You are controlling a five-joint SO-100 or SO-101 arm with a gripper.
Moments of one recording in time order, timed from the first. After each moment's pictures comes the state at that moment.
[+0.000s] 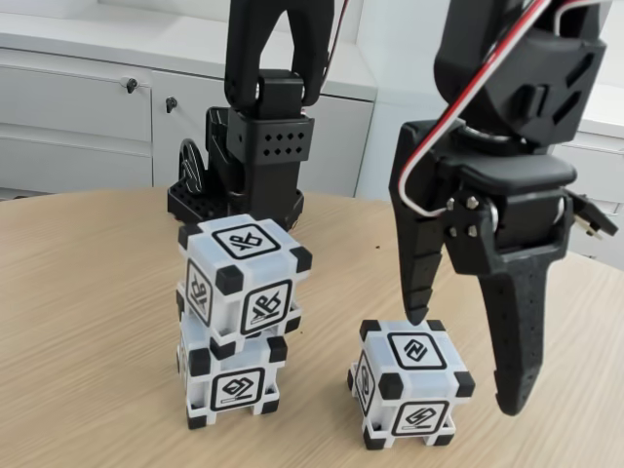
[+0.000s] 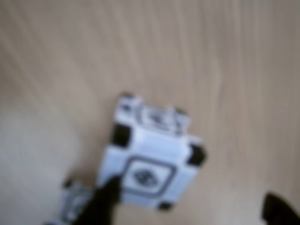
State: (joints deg) arm -4.3 78.0 84.6 77.5 5.5
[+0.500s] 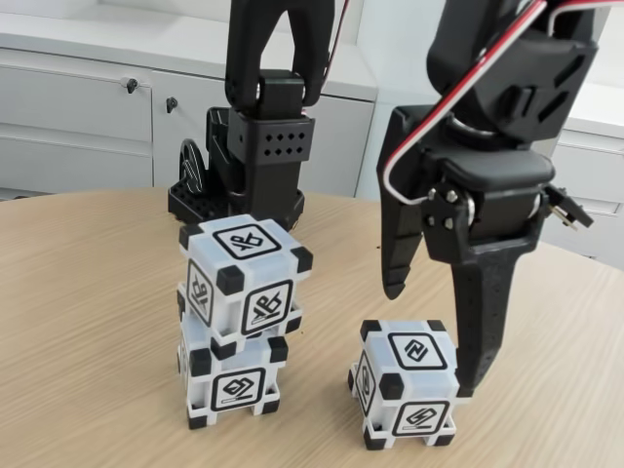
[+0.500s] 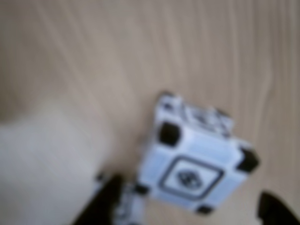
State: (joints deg) arm -4.2 78.0 84.6 84.5 5.3
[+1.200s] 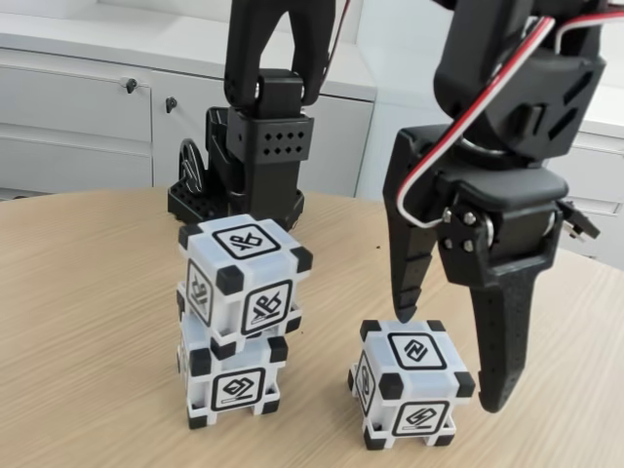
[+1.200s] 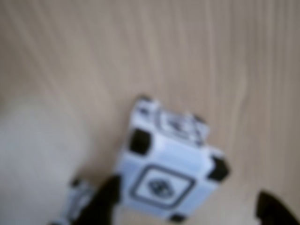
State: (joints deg) arm -4.3 74.6 84.4 79.7 2.7
